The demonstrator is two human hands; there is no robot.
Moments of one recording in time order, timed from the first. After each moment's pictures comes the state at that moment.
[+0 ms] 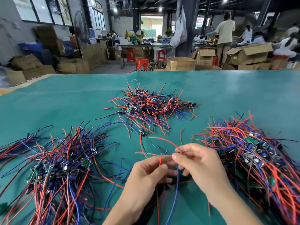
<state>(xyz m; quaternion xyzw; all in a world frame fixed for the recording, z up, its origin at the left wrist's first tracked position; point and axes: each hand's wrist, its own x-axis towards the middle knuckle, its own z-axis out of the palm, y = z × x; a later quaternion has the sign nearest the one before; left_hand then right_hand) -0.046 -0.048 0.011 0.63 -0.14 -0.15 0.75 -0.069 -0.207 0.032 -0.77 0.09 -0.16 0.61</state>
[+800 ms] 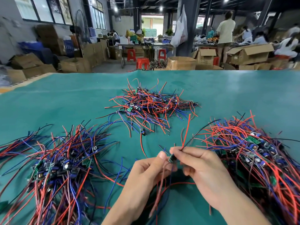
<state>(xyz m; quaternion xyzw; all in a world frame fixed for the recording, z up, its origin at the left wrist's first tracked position) -0.046 -0.048 0.013 0.55 -0.17 -0.18 0.80 -0.072 -0.206 0.039 -0.63 0.05 -0.04 0.77</state>
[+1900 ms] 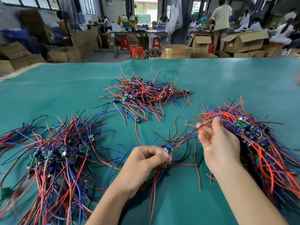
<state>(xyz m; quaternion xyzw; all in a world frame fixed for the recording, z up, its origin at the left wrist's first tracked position) -0.048 -0.041 0.018 0.65 -0.22 -0.18 0.71 -0.058 -0.241 0.049 -0.40 0.22 -0.29 0.84</state>
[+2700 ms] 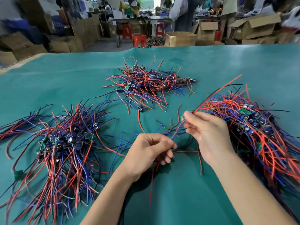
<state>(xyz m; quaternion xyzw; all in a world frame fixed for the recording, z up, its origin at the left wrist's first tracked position) -0.051 -0.041 0.019 0.65 -0.20 -0.21 0.70 -0.069 -0.213 0.049 -0.58 0.14 -0.18 0.78</state>
